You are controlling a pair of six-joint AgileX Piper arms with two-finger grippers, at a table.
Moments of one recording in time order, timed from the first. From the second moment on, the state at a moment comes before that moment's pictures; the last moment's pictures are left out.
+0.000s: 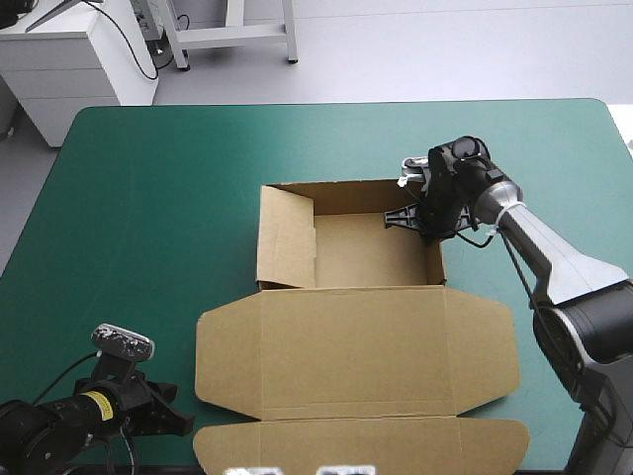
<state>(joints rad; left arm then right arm) -0.43 0.57 -0.49 -0.13 0.97 -0.05 0.32 1.88 -1.62 -0.05 1.16 0.31</state>
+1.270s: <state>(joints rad) -0.43 0.57 -0.49 -0.13 0.96 -0.05 -0.58 1.84 -1.62 -0.26 1.19 0.17</state>
